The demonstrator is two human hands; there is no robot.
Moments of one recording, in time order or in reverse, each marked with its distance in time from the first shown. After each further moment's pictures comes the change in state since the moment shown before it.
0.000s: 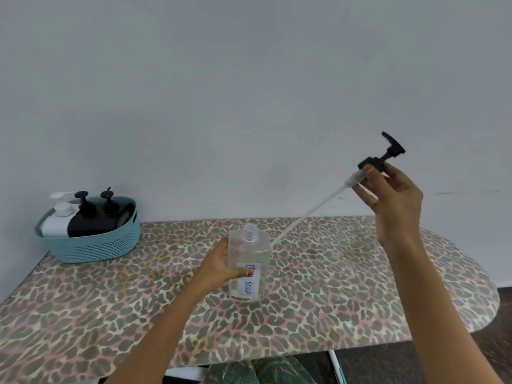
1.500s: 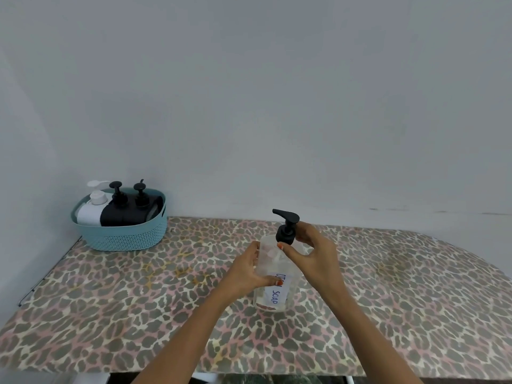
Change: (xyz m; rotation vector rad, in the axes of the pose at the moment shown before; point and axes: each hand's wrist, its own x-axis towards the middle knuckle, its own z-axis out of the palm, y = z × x) left_hand 0.008 -0.013 -0.005 -0.009 -0.012 -0.030; right_hand -0.058 0.123 0.066 -0.620 -0.574 -0.206
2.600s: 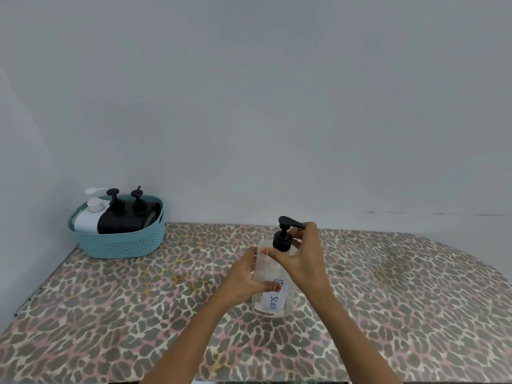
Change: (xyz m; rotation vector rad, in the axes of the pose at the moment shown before) left_hand -0.003 0.002 0.001 -0.022 -0.009 0.023; right_hand 0.008 0.007 0.019 0.152 0.037 0.080
